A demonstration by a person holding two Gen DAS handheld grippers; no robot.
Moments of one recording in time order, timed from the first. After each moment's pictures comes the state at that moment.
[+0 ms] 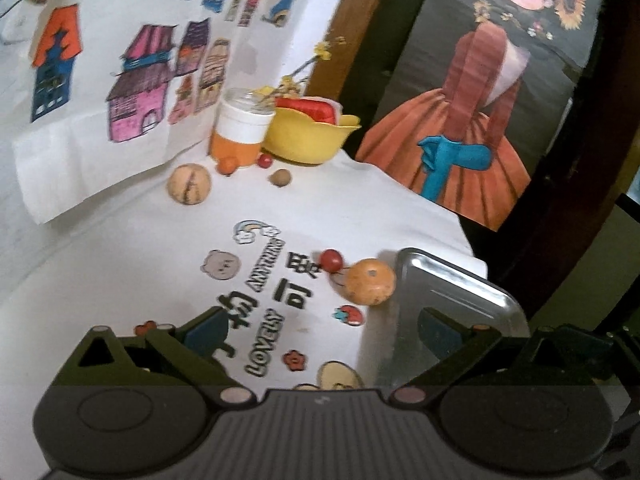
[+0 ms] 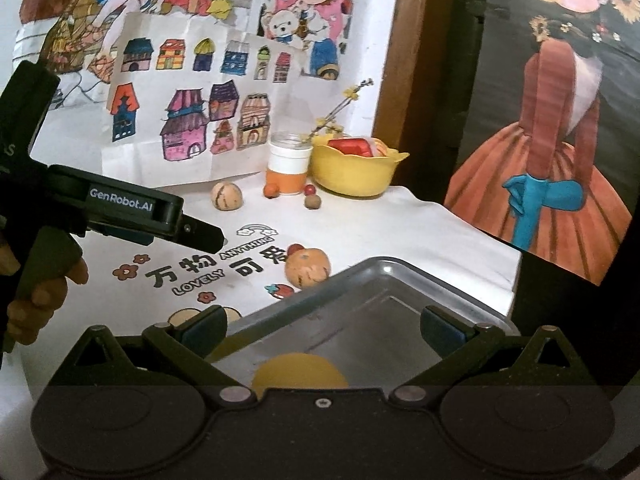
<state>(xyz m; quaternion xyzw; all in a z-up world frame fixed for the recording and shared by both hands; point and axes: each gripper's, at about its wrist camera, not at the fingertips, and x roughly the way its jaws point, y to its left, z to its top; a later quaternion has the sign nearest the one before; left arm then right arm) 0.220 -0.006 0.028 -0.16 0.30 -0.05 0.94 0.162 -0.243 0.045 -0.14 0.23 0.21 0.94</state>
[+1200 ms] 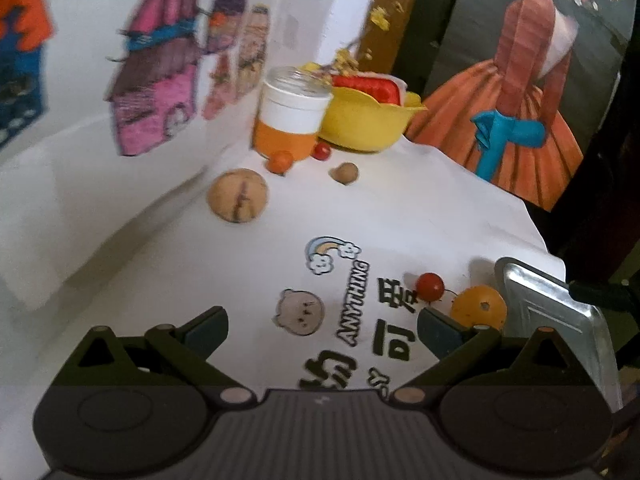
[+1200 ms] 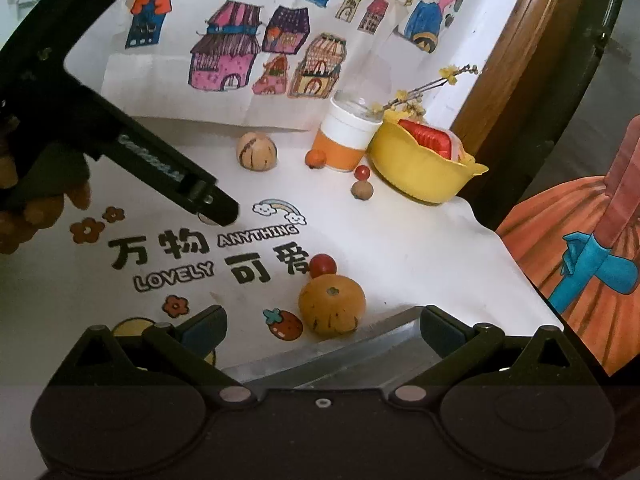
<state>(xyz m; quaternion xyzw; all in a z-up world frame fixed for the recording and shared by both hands) 0.304 0.033 0.006 -0.12 0.35 -0.02 0.93 0.260 -0.175 0.019 -0.29 0.26 0.27 0.88</state>
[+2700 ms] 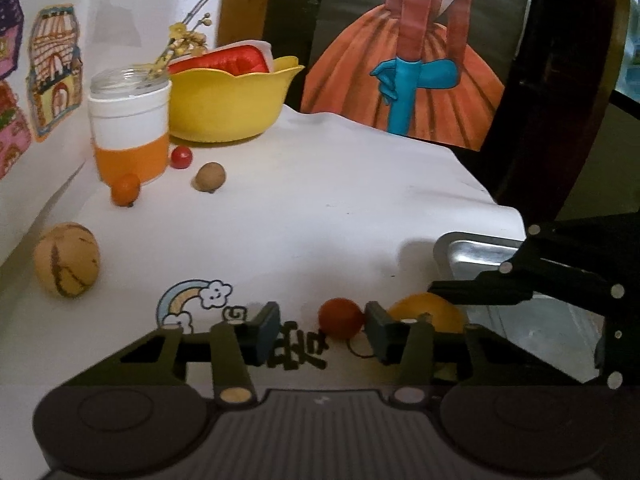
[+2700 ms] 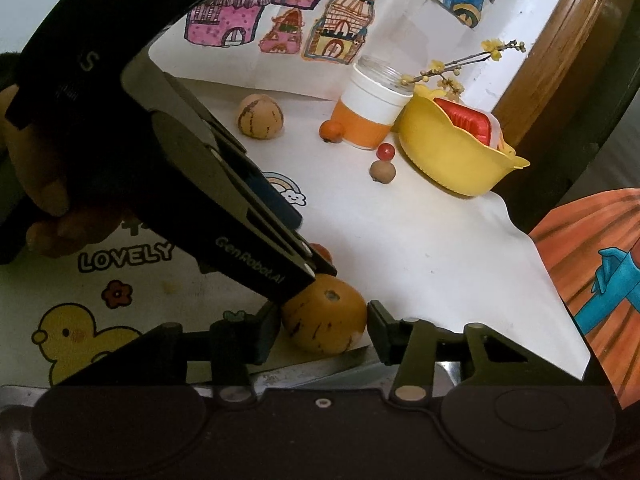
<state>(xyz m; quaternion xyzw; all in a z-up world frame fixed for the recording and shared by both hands) 0.374 -0.030 -0.017 -0.03 0.36 -0.16 0.92 0.314 -0.165 -0.002 -0.32 0.29 0.31 0.85</state>
